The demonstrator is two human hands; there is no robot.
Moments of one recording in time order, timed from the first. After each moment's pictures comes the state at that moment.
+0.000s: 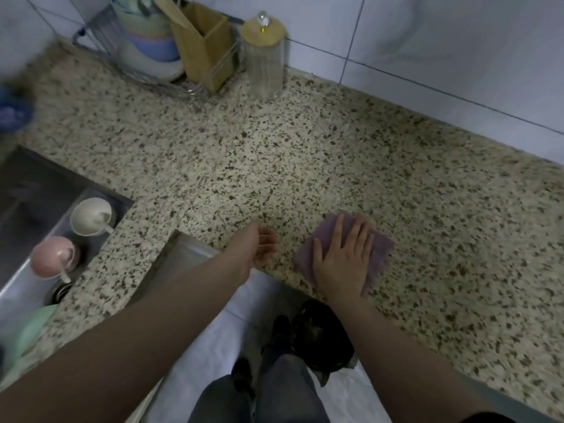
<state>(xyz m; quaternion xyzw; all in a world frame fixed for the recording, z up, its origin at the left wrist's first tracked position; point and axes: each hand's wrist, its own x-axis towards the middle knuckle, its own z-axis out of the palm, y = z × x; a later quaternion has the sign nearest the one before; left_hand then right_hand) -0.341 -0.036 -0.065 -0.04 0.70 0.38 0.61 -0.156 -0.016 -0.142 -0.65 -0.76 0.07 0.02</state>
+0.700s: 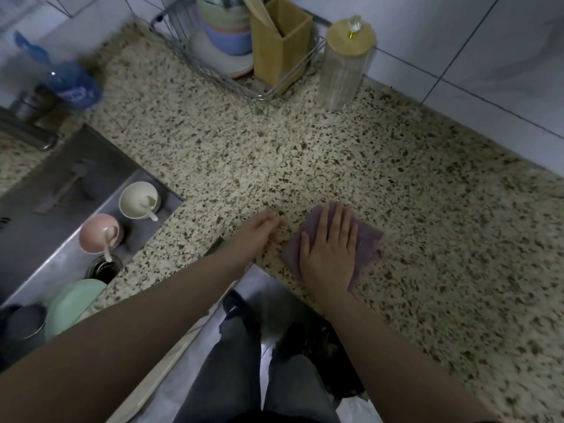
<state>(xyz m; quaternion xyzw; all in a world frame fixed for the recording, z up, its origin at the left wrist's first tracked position) -0.435 -0.035 -0.059 0.18 0.76 0.36 0.51 -0.287 0.013 -0.142 -0.54 -0.84 0.07 0.01</state>
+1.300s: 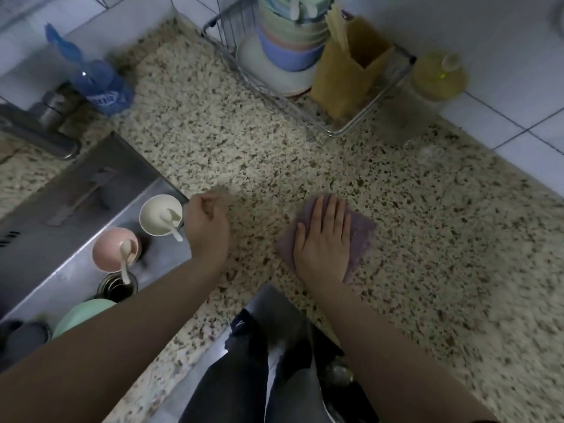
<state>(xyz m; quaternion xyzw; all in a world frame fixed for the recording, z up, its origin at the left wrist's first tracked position) -0.626 -0.051 -0.103 0.08 0.88 0.45 0.16 -0.453 0.040 -0.143 -0.50 -0.86 0.07 0.00</state>
